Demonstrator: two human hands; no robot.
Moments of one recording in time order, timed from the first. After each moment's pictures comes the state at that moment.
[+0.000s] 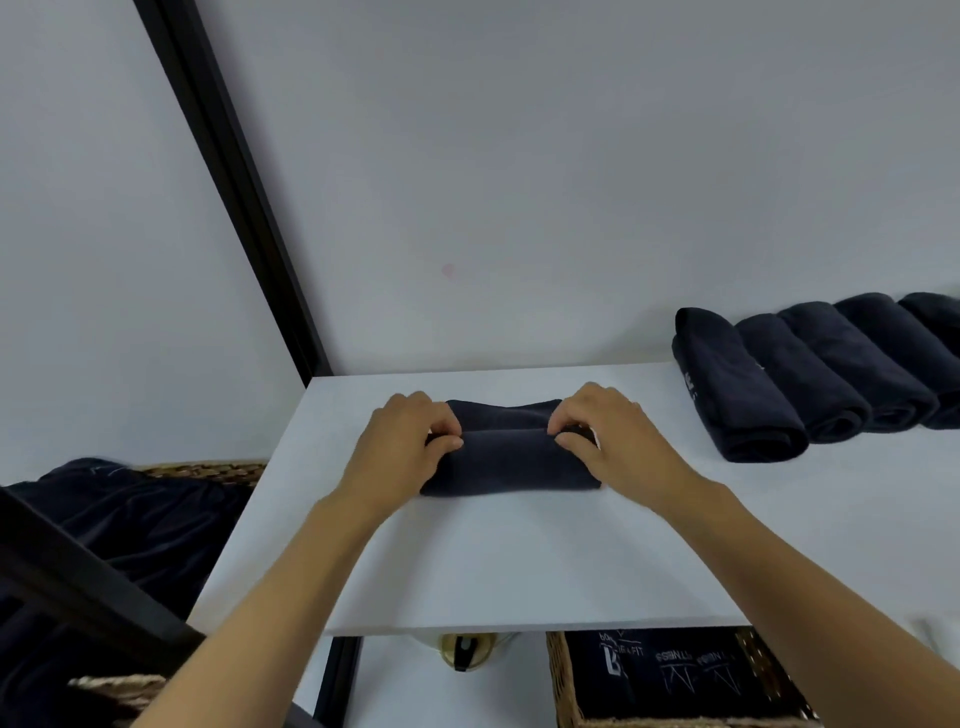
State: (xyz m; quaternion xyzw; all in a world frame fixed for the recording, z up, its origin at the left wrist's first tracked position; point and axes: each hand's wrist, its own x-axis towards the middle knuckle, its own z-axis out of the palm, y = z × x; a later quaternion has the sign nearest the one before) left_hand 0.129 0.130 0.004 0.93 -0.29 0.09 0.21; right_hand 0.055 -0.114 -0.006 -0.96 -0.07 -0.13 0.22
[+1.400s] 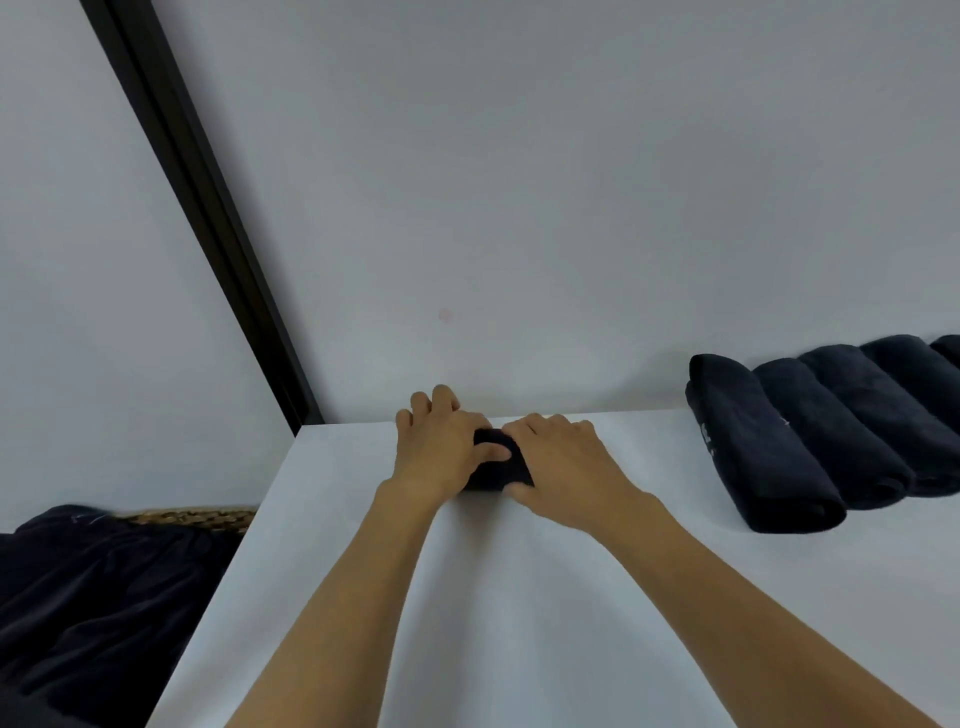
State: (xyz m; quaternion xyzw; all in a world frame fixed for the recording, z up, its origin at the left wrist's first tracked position) left_hand 0.190 0.061 0.016 0.97 -0.21 0.05 0.10; right_hand 0.126 -0.085 0.002 -0.99 -0.07 -0.09 0.06
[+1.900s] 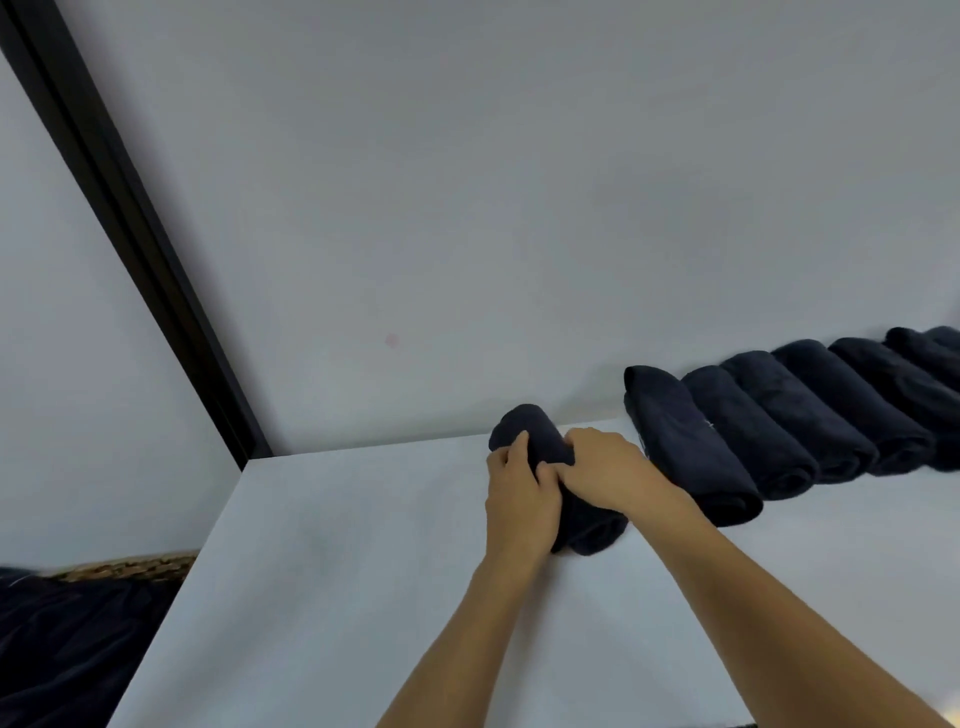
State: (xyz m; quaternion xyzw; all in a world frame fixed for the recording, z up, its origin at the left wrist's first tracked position) left_hand 0.109 -0.046 -0.010 0.85 -0.16 -0.05 0.49; right_hand 0.097 -0.159 0.018 -0.96 0.16 0.02 0.21
